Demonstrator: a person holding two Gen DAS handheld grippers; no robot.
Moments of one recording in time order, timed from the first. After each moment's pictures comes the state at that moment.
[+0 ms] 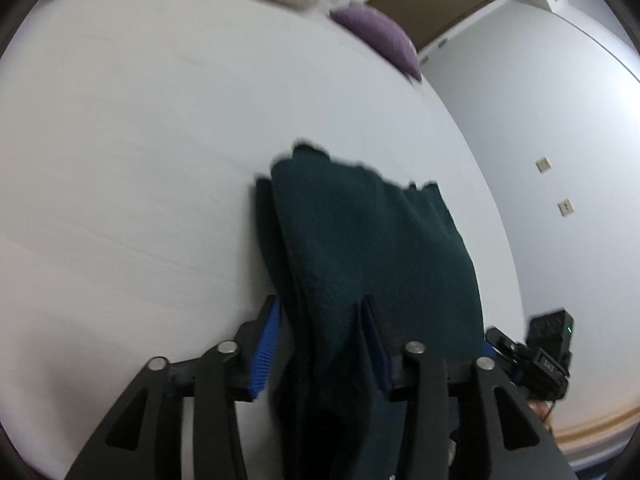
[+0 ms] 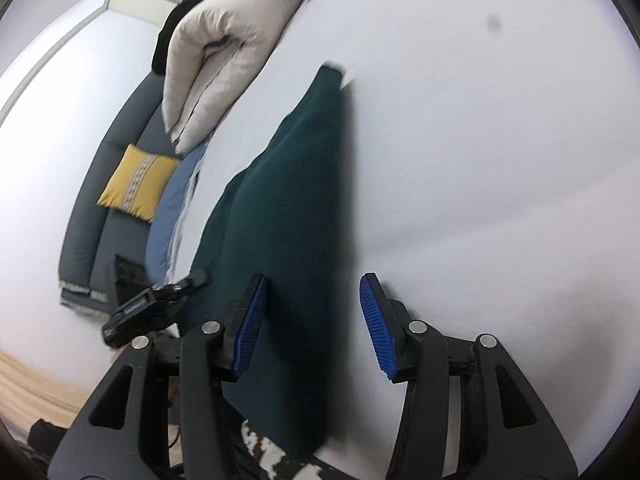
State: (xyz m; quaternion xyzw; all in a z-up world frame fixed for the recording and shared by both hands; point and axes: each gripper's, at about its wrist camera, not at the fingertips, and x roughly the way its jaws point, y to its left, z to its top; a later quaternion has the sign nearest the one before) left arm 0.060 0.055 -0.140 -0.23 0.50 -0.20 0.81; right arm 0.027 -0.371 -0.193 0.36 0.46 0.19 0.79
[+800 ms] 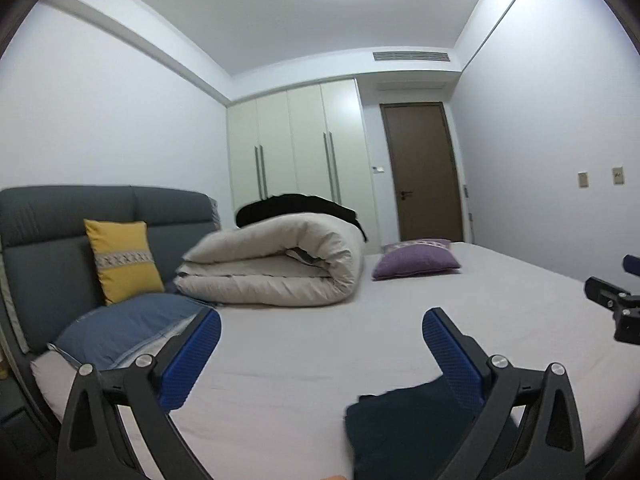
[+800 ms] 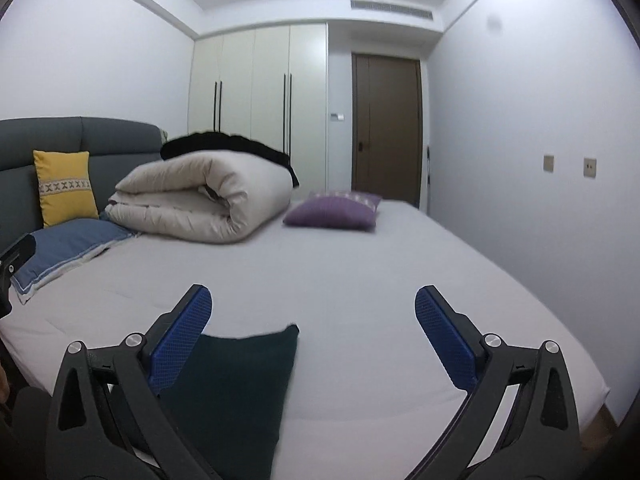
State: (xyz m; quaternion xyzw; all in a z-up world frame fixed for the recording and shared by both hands) left arm -0.123 -0.012 0.059 0.05 0.06 0.02 1.00; right arm -0.132 -0.297 0.049 -0.01 0.12 -0.04 0.99
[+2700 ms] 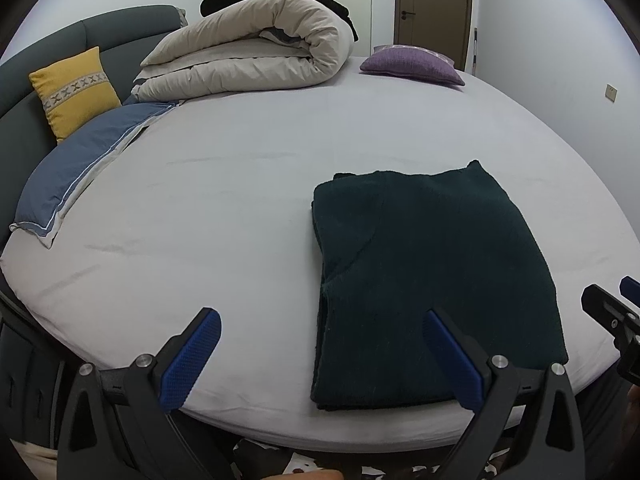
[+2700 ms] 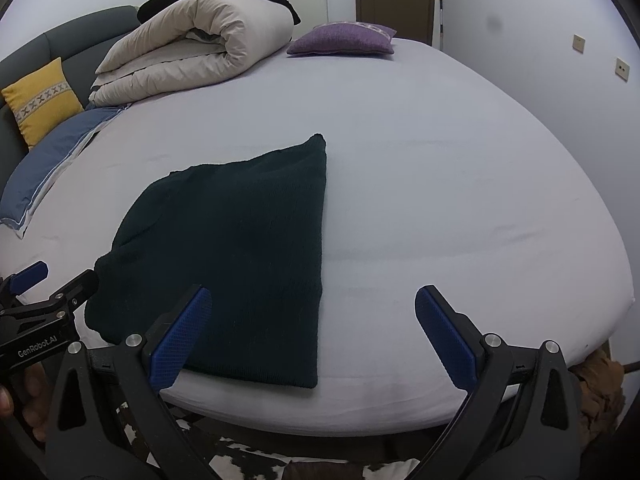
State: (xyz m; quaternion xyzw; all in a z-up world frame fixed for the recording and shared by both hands) left arm -0.044 -0.007 -0.082 0.02 0.42 0.00 0.91; right arm -0.017 -0.236 -0.097 0.04 0.42 -0.03 0.91
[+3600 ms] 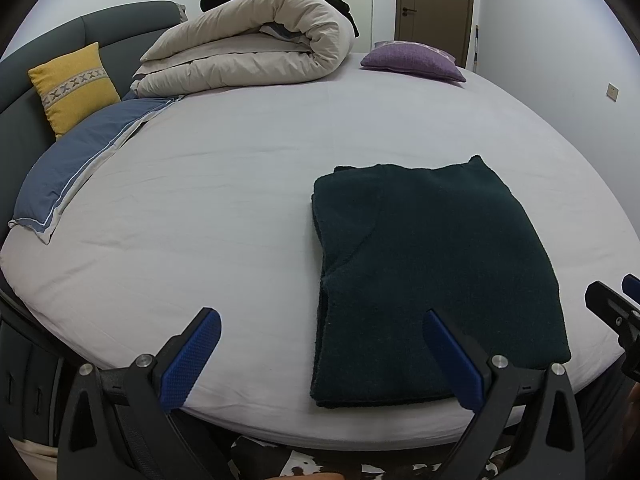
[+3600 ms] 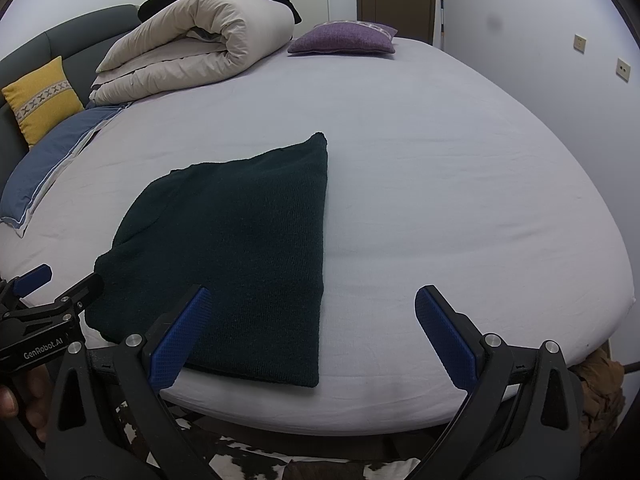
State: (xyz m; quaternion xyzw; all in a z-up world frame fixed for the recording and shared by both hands) left arm -0.043 -0.006 -0.086 0.01 0.42 0.00 0.91; right arm -0.010 -0.223 -0.098 0.04 0.42 -0.03 0.91
